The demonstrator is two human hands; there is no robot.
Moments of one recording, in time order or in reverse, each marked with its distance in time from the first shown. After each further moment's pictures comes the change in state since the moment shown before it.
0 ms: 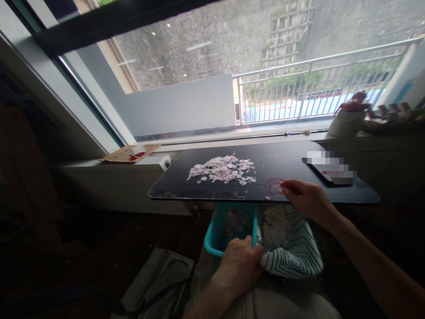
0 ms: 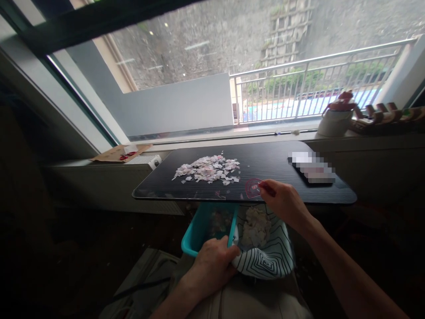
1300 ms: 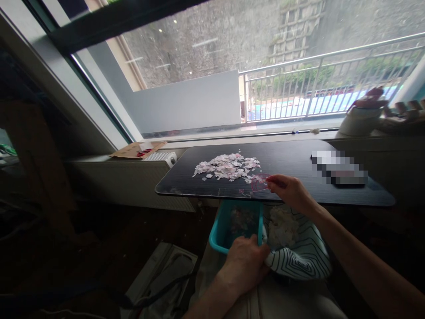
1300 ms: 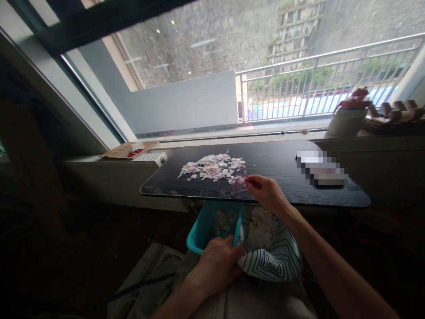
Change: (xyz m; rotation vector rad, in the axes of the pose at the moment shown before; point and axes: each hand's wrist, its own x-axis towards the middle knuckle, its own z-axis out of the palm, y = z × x) left_hand 0.000 0.000 0.003 0.008 0.080 0.025; right_hand 0.029 -0.002 0.045 0.243 -0.099 -0.026
